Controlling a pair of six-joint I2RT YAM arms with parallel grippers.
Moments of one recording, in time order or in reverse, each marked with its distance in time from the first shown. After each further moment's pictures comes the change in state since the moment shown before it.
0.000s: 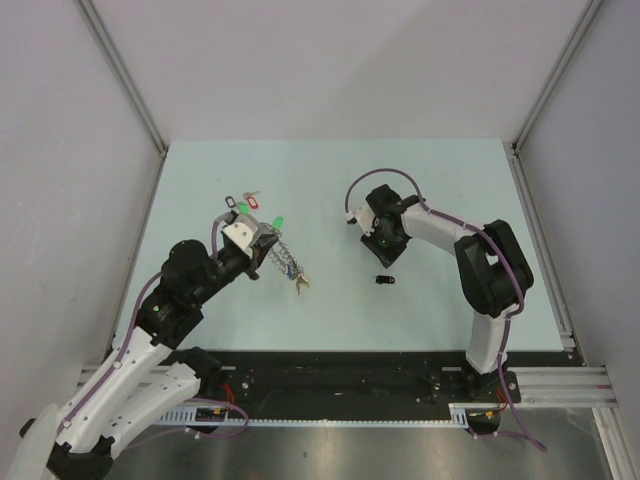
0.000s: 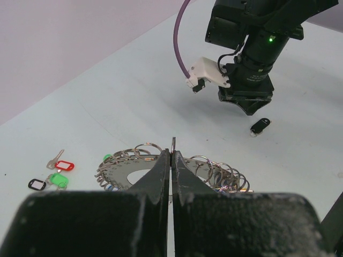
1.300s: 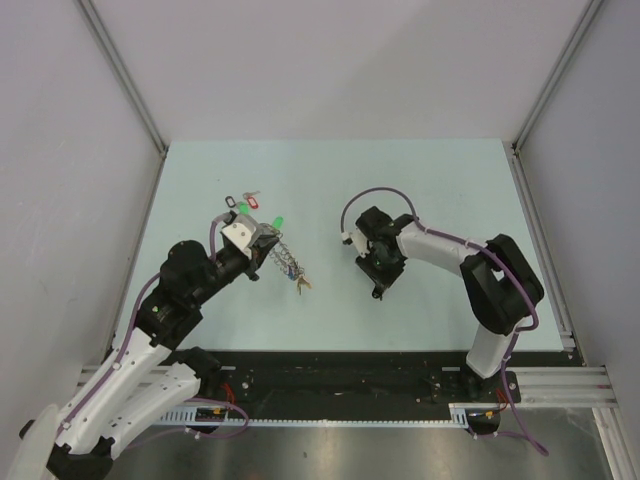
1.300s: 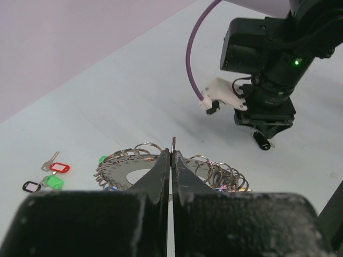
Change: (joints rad) left arm 0.002 -0.006 0.000 0.001 0.018 -0.016; right arm 0.139 -0.117 -0.167 -0.031 0.036 0.216
